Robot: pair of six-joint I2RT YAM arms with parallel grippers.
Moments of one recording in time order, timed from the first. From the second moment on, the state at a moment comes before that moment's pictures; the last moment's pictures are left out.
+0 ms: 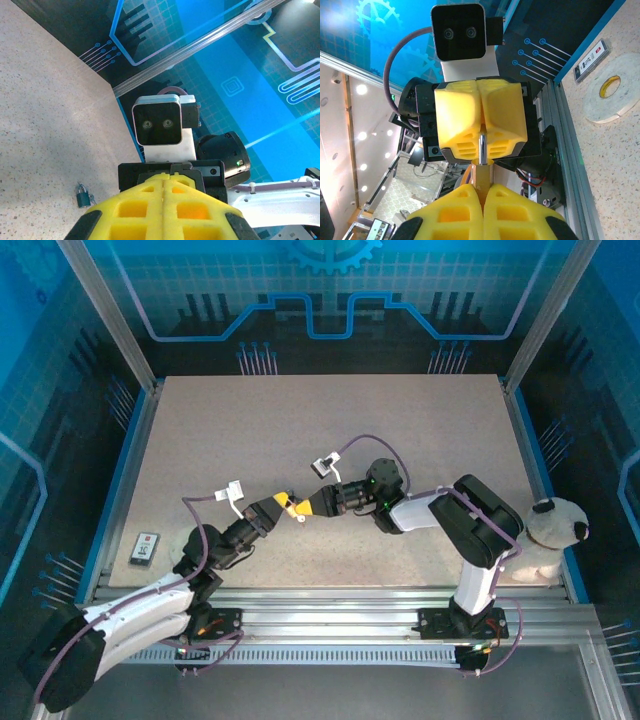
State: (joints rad) left arm -0.63 0.82 0.08 0.86 0.10 -1.08; right arm 0.65 1.81 0.74 1.24 -1.17 1.26
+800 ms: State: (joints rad) left arm -0.65 0.84 0.08 0.92 0.07 -1.08; right arm 0.64 1.82 0.79 1.19 -1.21 1.24
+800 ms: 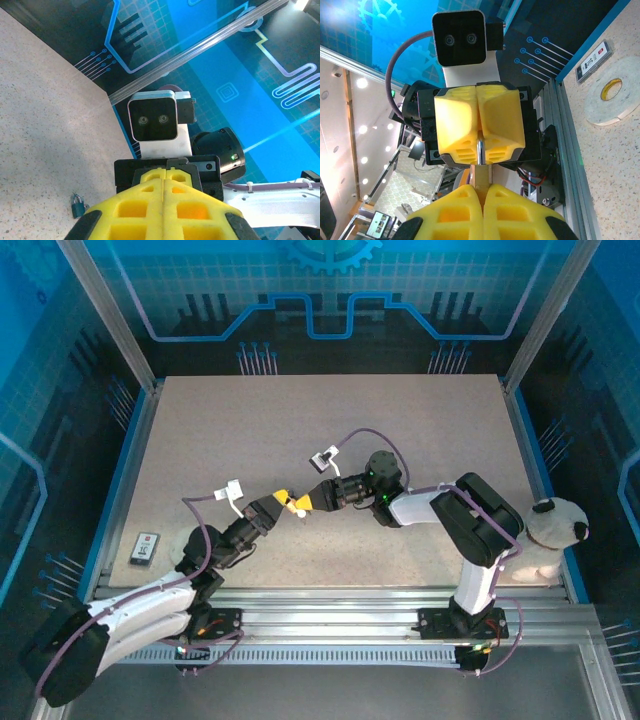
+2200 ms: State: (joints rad) left arm -0.63 1.18 0.38 0.60 0.01 -1.14; right arm 0.48 1.24 0.74 0.16 -0.63 0.56
